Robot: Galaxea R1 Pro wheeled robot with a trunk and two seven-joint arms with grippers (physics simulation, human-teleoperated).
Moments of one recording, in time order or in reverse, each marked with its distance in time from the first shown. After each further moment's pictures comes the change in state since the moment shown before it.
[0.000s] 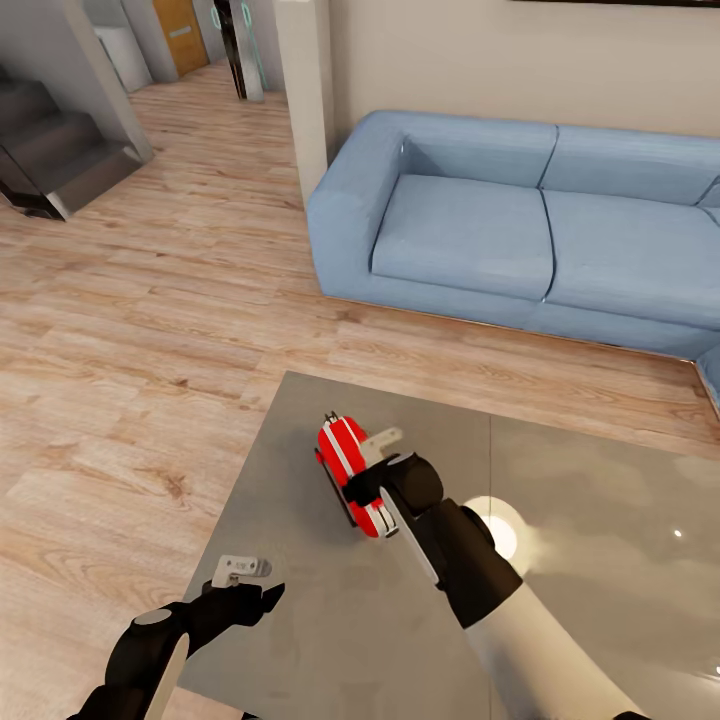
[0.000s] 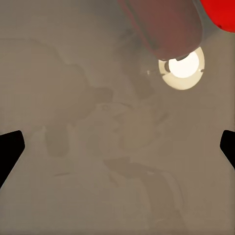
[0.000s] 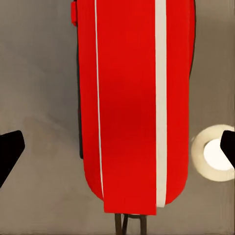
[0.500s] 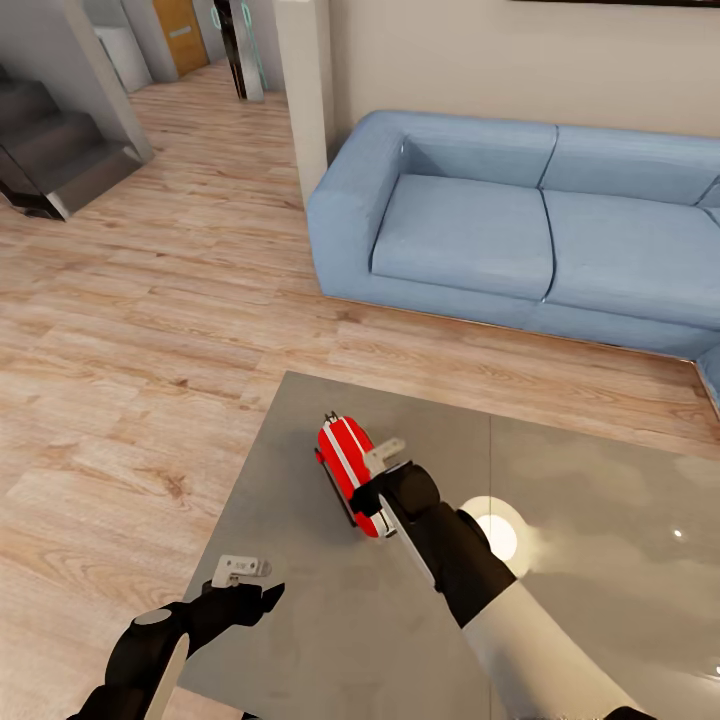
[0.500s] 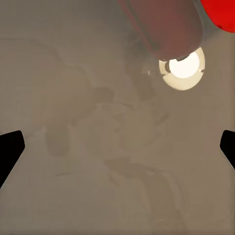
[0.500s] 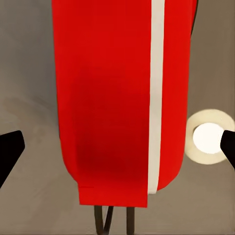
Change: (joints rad) left arm 0.000 0.000 0.000 0.000 -0.001 -0.002 0.000; right arm -0.007 0.000 0.001 0.108 0.043 -0.021 -0.002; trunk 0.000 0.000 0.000
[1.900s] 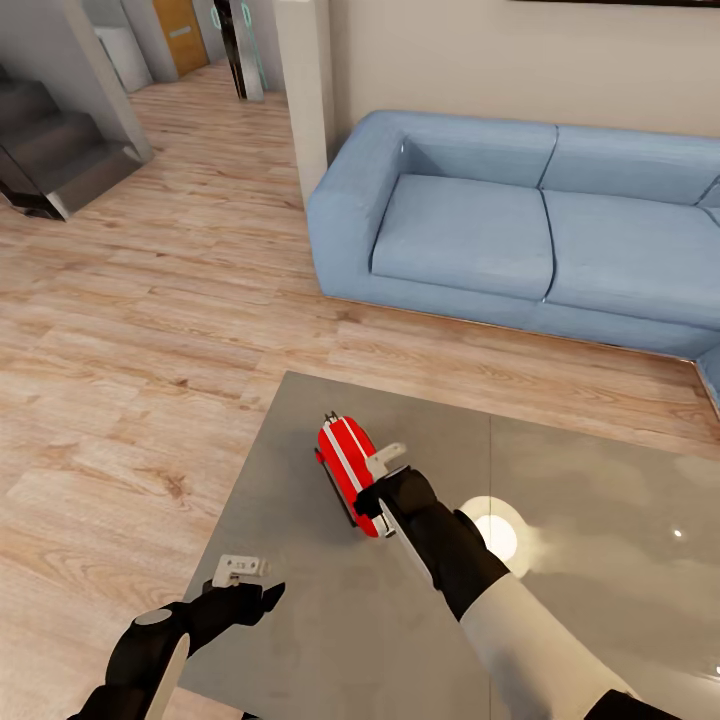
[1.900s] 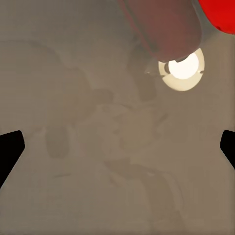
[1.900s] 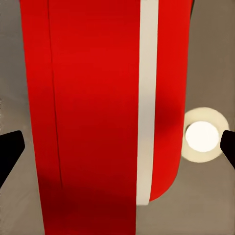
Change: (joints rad) left arm 0.000 -0.001 -0.001 0.000 0.000 -0.005 0.000; right arm -0.026 0.000 0.005 0.124 0.004 -0.089 -0.019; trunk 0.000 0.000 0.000
